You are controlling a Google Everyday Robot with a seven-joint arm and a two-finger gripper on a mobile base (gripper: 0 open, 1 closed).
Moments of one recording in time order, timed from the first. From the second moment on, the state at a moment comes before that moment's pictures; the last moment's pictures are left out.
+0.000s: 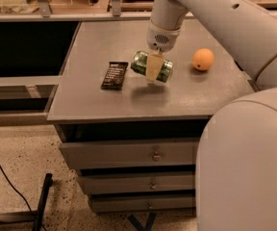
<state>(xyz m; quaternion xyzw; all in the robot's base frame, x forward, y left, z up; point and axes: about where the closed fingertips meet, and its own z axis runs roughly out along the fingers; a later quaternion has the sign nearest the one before) 0.659 -0.054 0.852 -0.64 0.76 0.04 0.09</state>
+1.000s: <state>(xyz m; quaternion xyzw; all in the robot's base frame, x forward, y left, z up) 0.661 -0.052 0.830 -0.65 0.76 0.05 0.06</state>
